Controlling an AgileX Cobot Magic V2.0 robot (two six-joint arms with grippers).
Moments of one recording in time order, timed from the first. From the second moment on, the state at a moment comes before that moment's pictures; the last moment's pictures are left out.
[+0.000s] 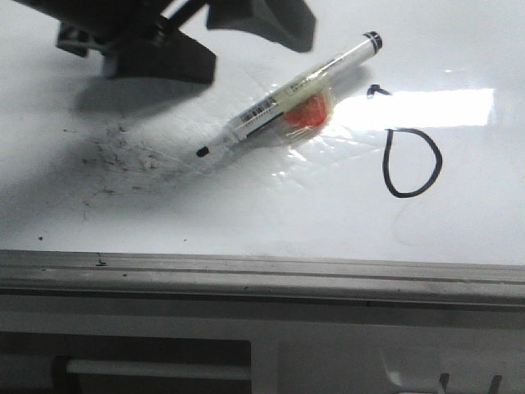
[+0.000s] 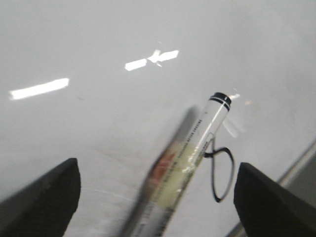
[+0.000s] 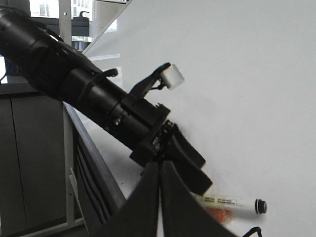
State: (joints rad) left arm -0.76 1.30 -0.81 -1.82 0.10 1.48; right arm 0.77 0.45 -0.54 0.68 0.22 -0.84
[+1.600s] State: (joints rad) left arm -0.74 0.40 -0.24 -1.76 0.25 1.50; right arm 0.77 0.04 -0.40 0.46 0.45 -0.80
